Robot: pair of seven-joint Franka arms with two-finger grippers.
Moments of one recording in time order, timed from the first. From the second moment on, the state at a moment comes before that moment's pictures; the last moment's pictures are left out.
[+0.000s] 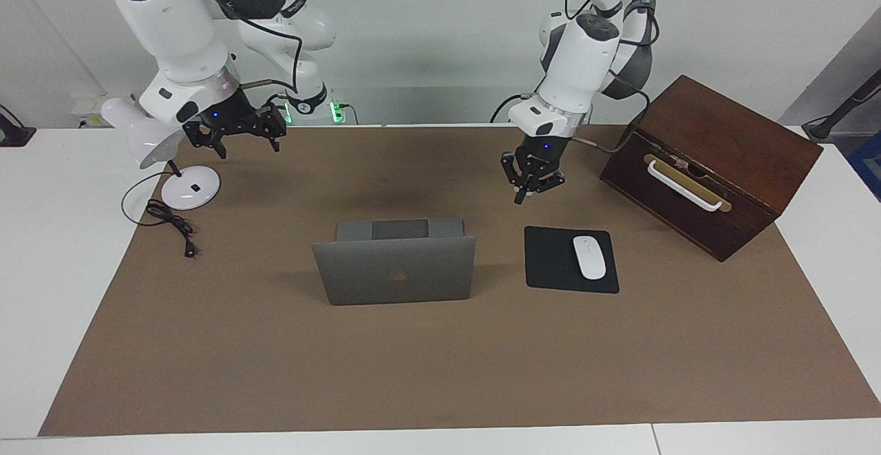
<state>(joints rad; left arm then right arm) -0.07 -0.08 -0.38 -2.06 -0.19 2.28 0.04 0.02 -0.01 0.06 -1.65 0.00 1.51 -0.06</state>
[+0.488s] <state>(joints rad) 0.11 -0.13 -0.38 -1.92 -0.19 1.96 0.18 0.05 -0.02 0.05 -1.66 0.00 1.52 -0.04</state>
